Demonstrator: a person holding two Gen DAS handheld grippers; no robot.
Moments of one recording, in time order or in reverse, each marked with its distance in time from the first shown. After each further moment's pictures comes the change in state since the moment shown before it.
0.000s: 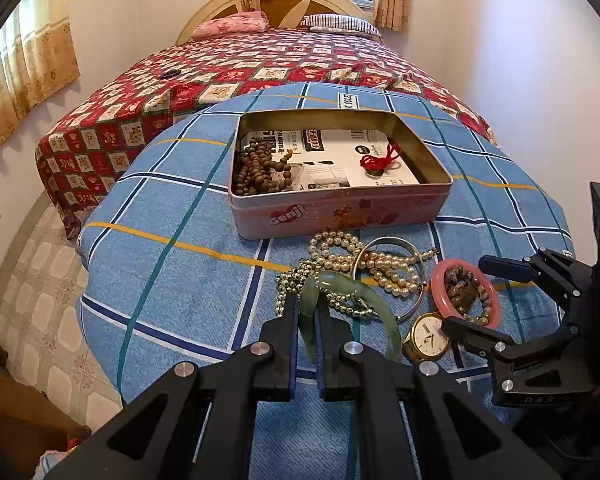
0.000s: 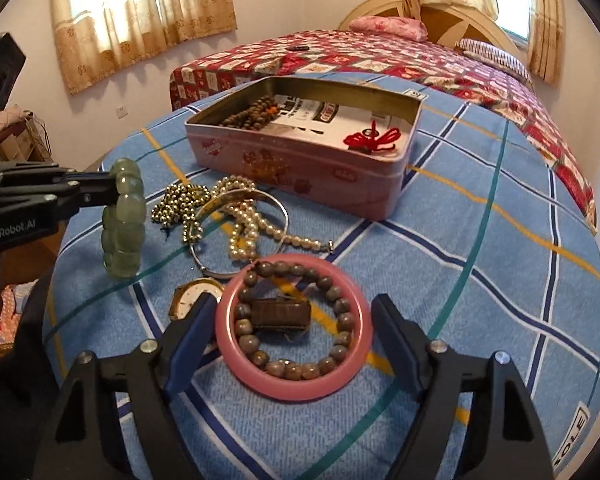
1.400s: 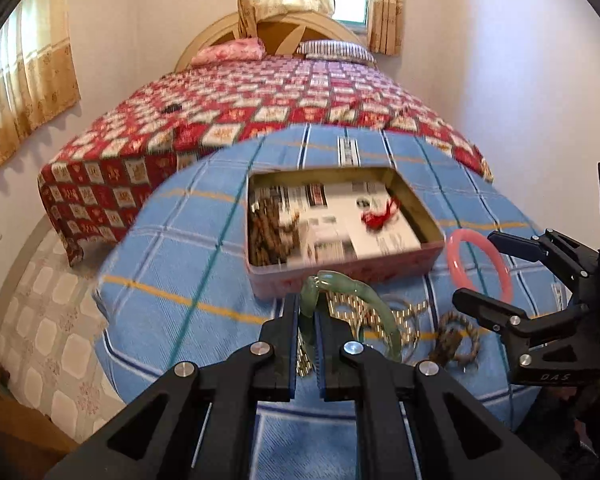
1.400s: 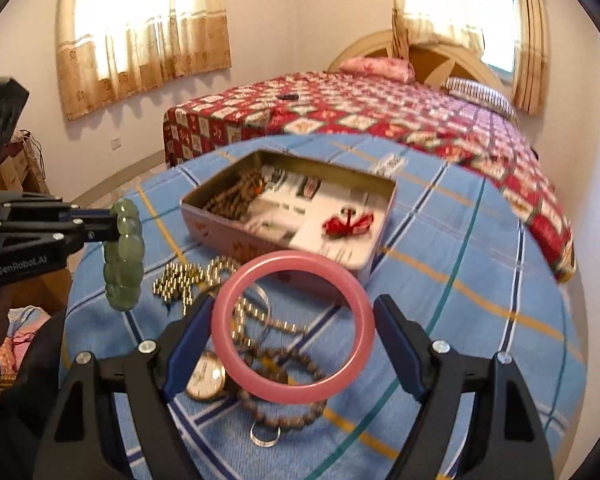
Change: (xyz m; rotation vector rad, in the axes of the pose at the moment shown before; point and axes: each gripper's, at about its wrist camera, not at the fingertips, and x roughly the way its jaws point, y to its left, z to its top) left arm -0.031 0.010 0.040 0.023 -0.107 -0.008; right arm -0.031 -0.002 0.053 -0.024 -0.155 -0.068
